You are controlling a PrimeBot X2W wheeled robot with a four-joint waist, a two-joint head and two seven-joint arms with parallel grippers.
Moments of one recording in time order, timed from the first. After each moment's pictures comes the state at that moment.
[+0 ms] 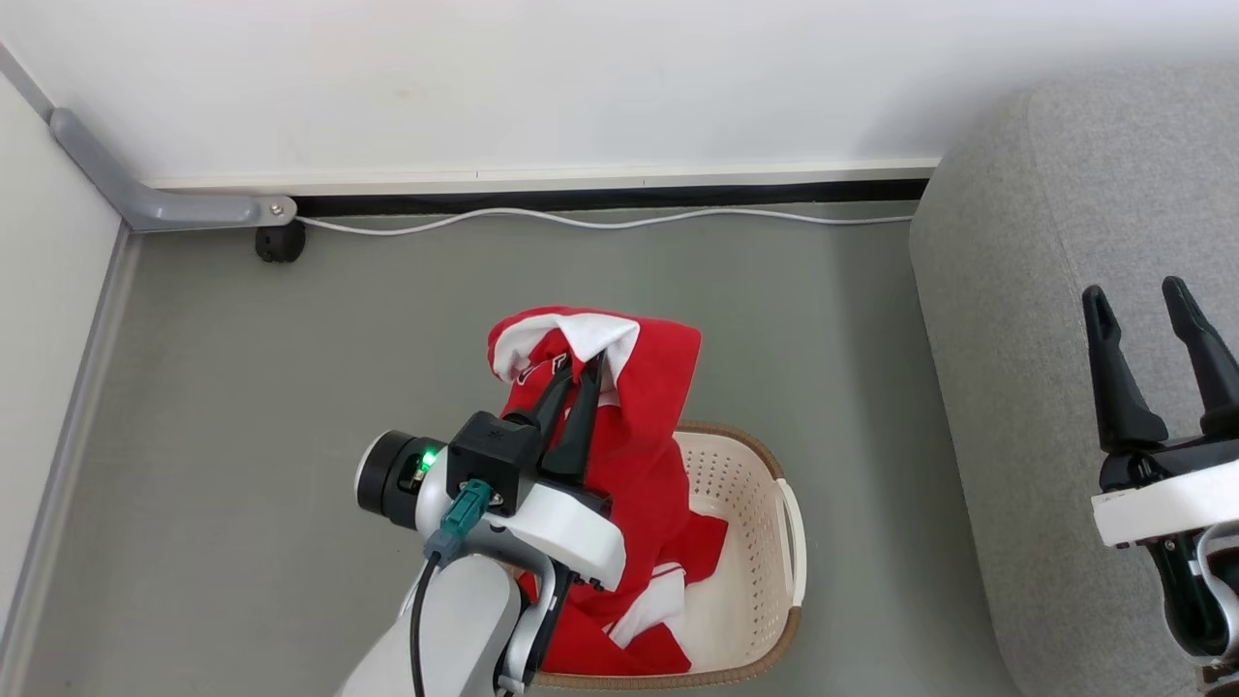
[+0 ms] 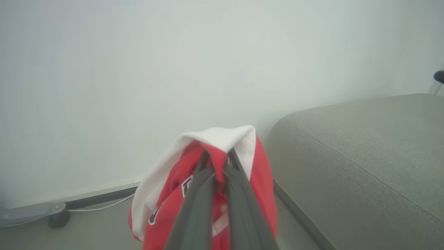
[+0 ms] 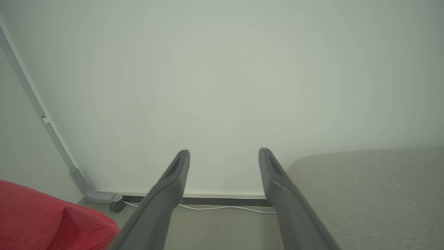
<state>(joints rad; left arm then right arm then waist) -0.40 0.05 -0.59 0.33 -0.35 0.18 -0.25 -0.25 -0.37 0.14 0.17 0.54 0.13 -0.26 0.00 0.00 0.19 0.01</state>
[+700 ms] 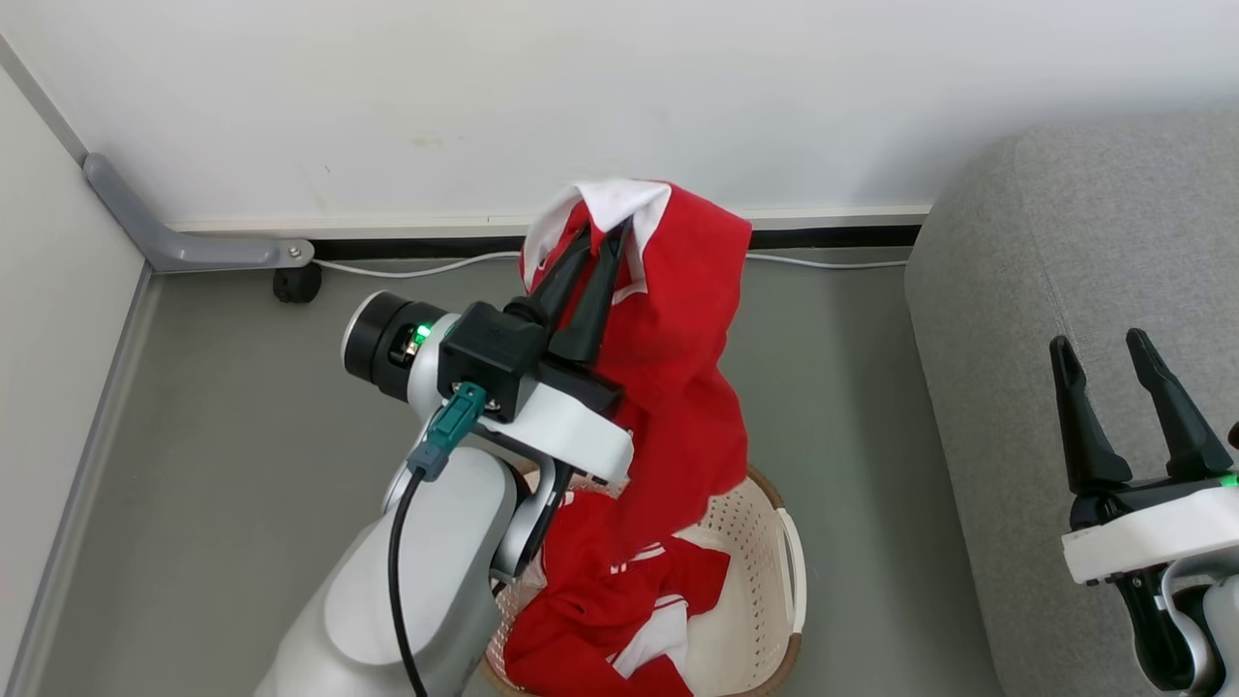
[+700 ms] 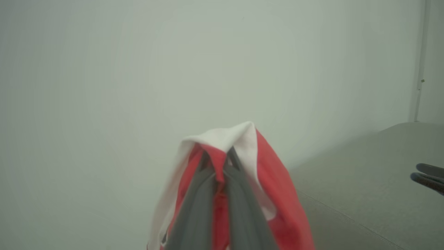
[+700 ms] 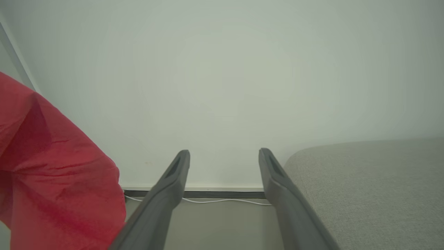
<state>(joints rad) -0.55 0.04 -0.55 0.27 -0.27 0.11 -0.25 -0.22 -0.32 0.14 0.22 0.49 0.13 -0.26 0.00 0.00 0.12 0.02</state>
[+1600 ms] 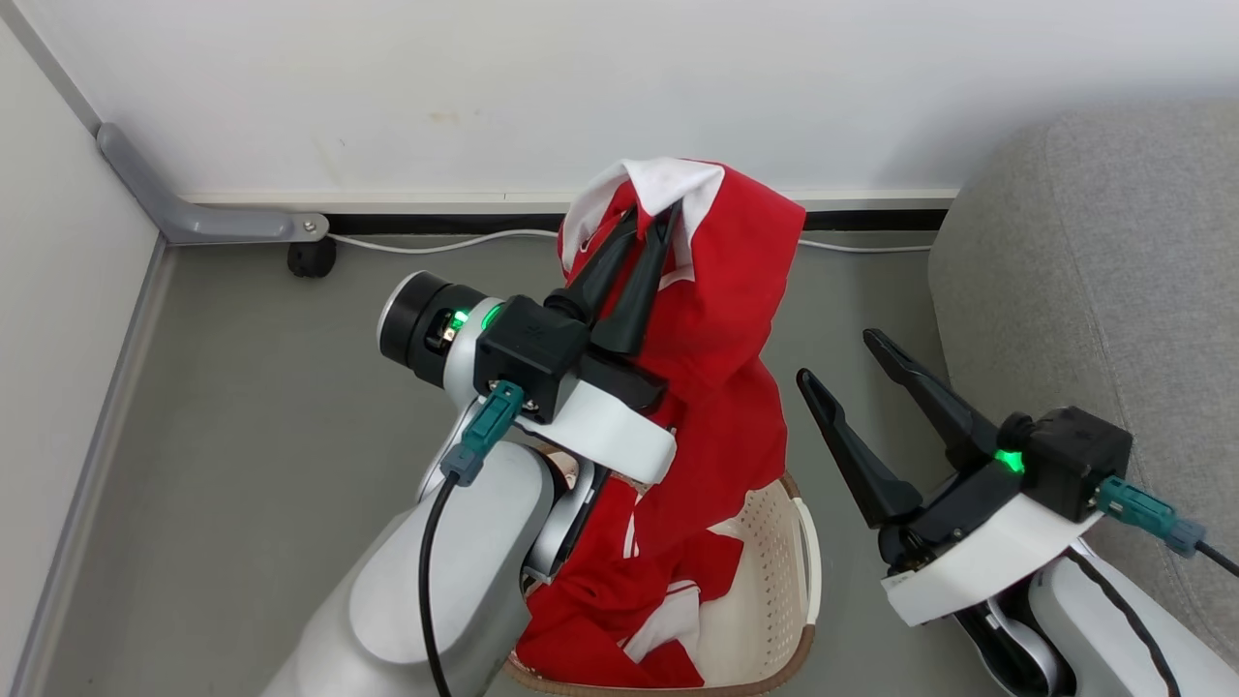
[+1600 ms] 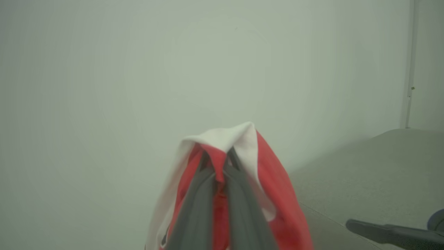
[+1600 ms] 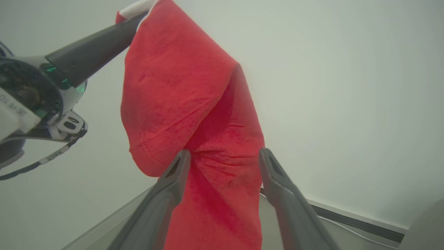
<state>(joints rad) -0.60 0.04 -0.62 0.23 -0.31 0.15 -0.26 -0.34 -0.35 0.56 0.09 0.55 0.13 -0.26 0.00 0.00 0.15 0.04</state>
